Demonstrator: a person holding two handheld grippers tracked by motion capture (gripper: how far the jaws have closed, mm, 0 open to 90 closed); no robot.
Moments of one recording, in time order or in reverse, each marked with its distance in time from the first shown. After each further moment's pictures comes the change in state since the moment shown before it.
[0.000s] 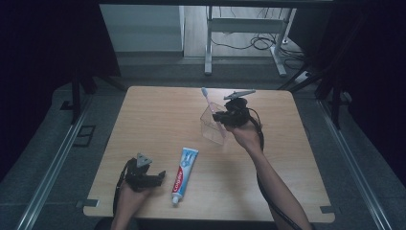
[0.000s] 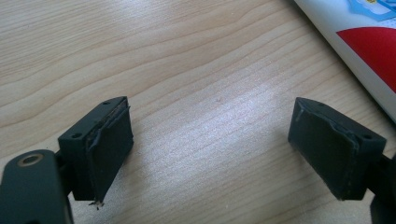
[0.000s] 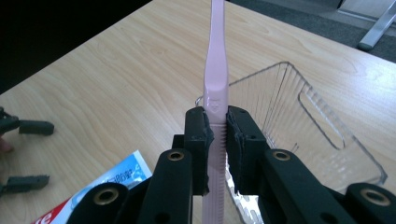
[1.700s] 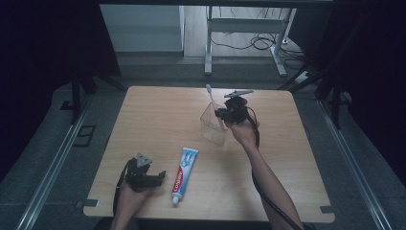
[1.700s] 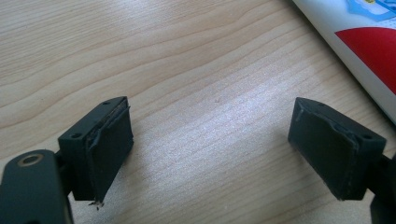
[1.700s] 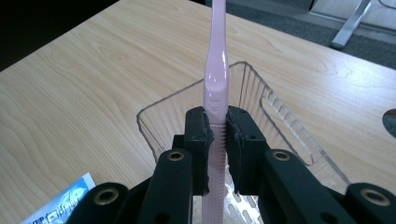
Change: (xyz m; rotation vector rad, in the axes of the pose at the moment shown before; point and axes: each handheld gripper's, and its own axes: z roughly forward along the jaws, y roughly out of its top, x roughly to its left) left arm 0.000 0.000 0.000 0.000 -0.004 0.006; right arm -0.027 -0.008 0.032 -0.019 -0.082 0.036
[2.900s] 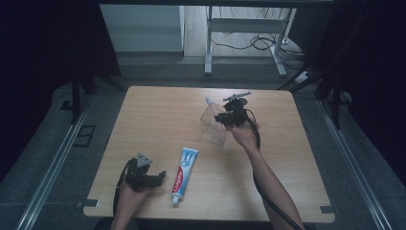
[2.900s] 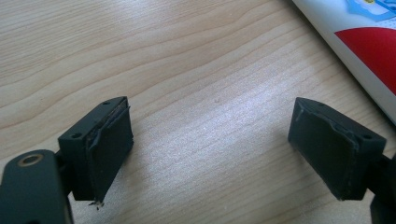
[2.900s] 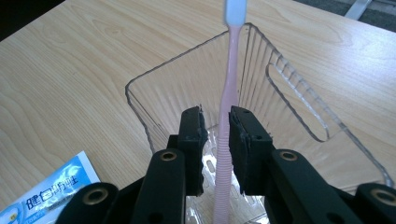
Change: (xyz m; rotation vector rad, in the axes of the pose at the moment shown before) left arm 0.000 0.000 0.000 0.000 0.000 0.001; right arm -0.004 -0.009 0.008 0.082 0.013 0.011
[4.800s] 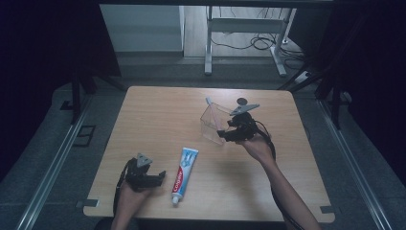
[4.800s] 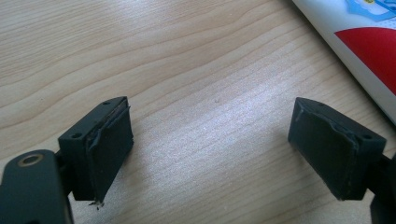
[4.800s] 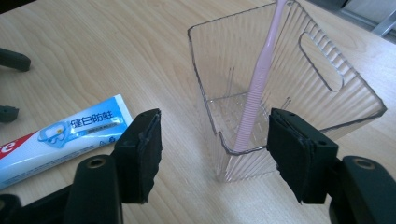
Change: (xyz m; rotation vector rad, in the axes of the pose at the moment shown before) left arm 0.000 0.000 0.000 0.000 -0.001 -0.001; right arm 0.015 -0.035 -0.043 -0.019 0.057 -0.185
